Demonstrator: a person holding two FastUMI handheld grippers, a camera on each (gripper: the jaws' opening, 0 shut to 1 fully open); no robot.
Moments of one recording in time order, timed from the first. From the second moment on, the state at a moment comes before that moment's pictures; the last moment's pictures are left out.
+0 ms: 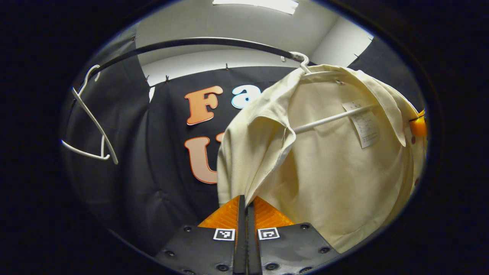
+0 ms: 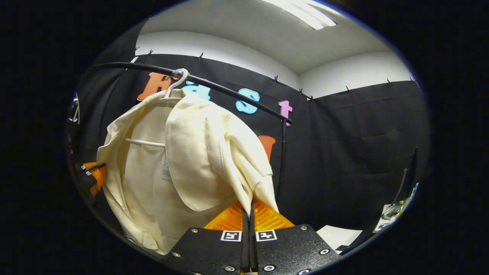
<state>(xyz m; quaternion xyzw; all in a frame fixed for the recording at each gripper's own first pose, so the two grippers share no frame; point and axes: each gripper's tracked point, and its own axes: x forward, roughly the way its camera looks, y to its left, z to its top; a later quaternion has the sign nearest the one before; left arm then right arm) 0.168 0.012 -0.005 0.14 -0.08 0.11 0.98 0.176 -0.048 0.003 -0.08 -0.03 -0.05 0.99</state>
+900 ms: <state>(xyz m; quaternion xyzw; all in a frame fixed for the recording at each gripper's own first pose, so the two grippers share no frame) 0.221 0.092 0.109 0.25 -0.13 0.18 0.94 0.176 -0.126 0.183 -0.12 -0.16 -0.08 0.98</state>
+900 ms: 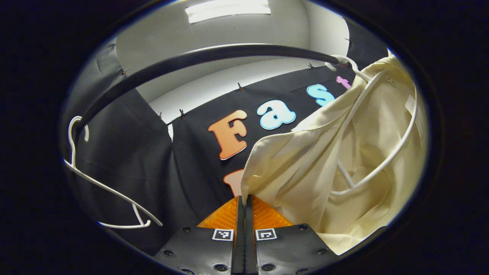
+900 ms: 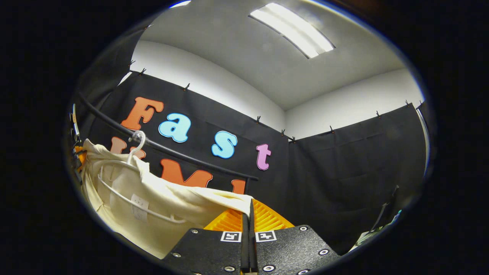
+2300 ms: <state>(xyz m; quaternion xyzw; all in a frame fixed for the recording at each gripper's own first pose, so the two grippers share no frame) 0.247 0.120 0.003 0.18 -0.02 0.15 0.97 0.253 -0.145 0.025 -0.06 -0.03 -0.05 1.00</state>
